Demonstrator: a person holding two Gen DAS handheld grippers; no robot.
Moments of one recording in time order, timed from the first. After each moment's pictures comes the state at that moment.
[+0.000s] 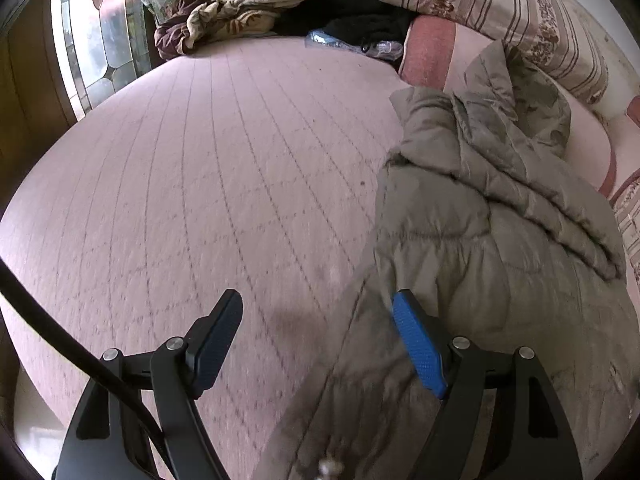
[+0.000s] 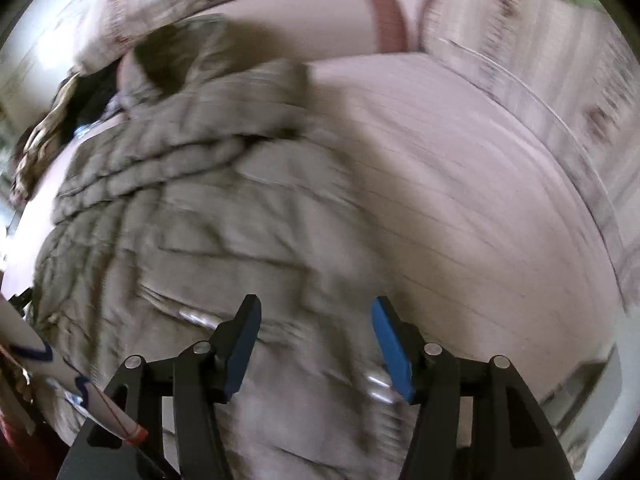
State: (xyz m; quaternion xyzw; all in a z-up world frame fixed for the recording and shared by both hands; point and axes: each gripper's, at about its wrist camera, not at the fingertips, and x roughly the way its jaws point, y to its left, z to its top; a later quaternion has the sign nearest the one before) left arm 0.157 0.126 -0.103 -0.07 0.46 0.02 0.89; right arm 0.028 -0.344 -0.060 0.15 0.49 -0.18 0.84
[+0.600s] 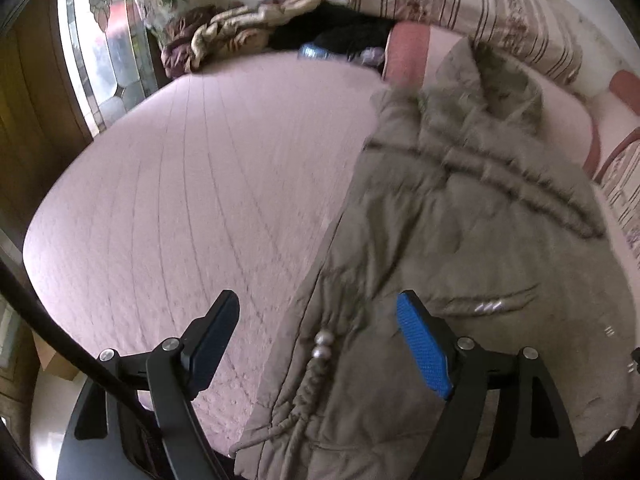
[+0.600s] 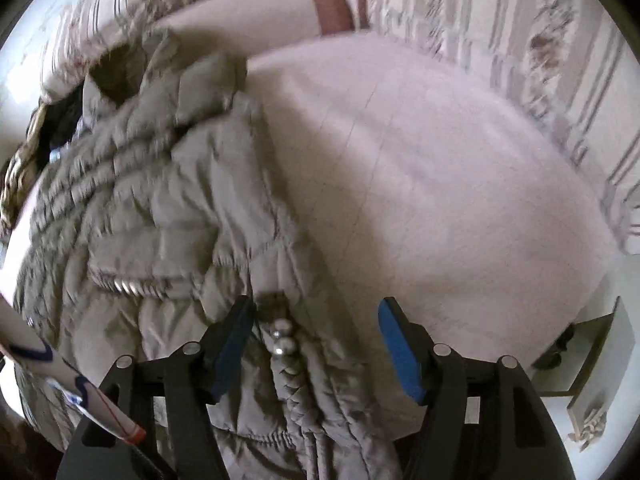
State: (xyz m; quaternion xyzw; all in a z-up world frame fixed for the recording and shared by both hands) left arm 0.086 0.115 -0.056 -0.04 0.44 0.01 0.90; right arm -0.015 -0.373 -0.074 0.19 0.46 -0.22 0.84
